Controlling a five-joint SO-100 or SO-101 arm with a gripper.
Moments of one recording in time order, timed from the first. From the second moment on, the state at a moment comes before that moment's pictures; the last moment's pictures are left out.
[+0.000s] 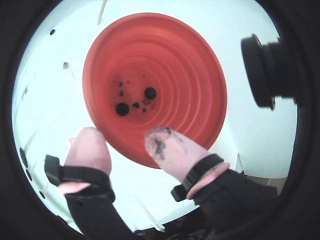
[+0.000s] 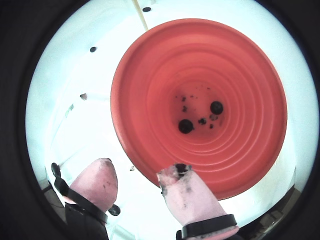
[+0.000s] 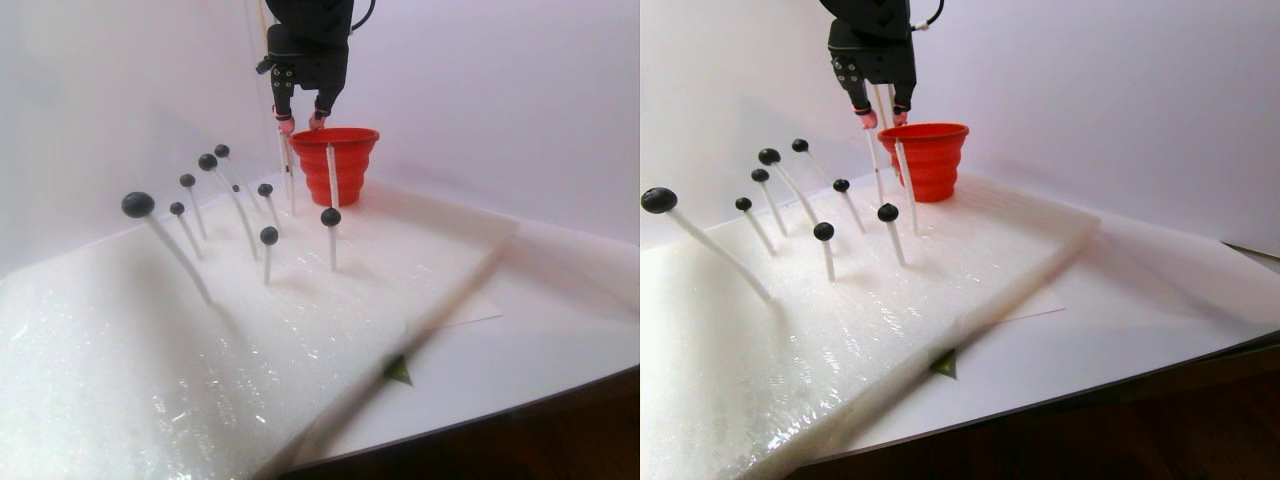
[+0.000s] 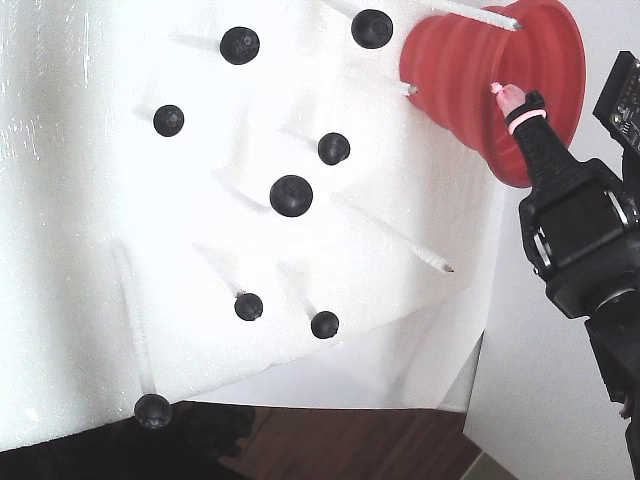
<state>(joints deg) 0.0 96.5 109.2 -6.2 -98.5</state>
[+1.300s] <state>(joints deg) -10.3 112.9 123.0 1.7 -105.9</state>
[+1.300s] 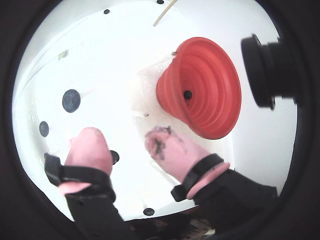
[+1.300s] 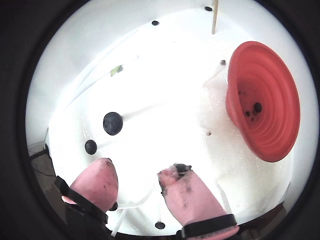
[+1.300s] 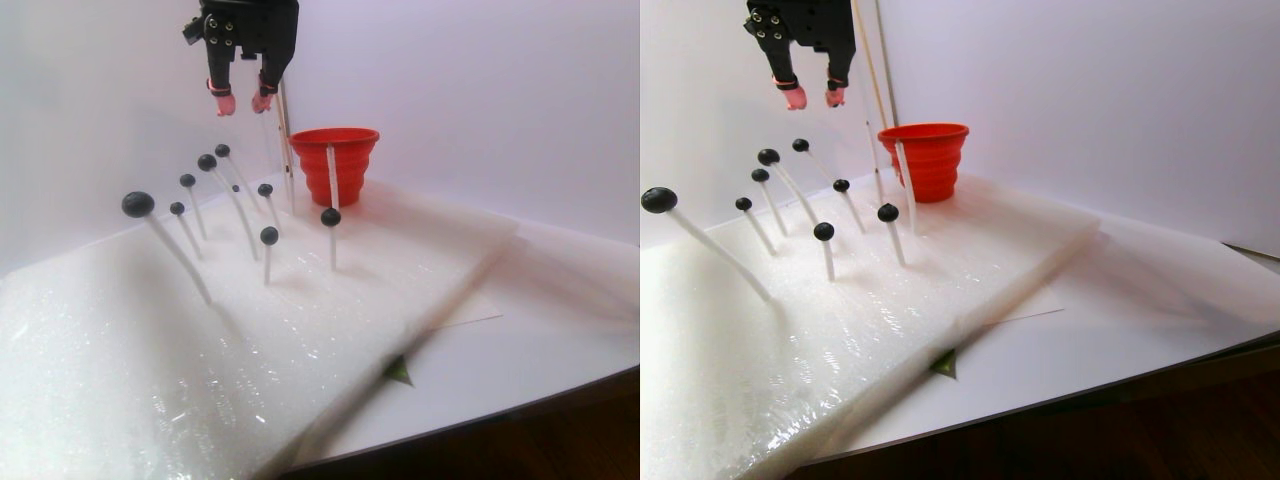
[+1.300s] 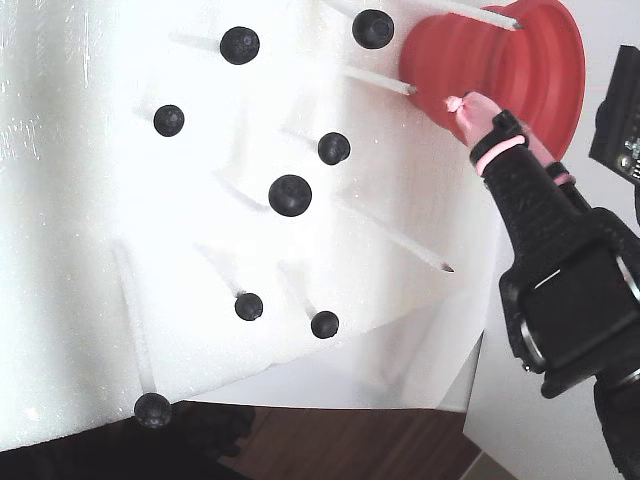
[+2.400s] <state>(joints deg) -12.7 104.3 124.0 -6.5 -112.1</state>
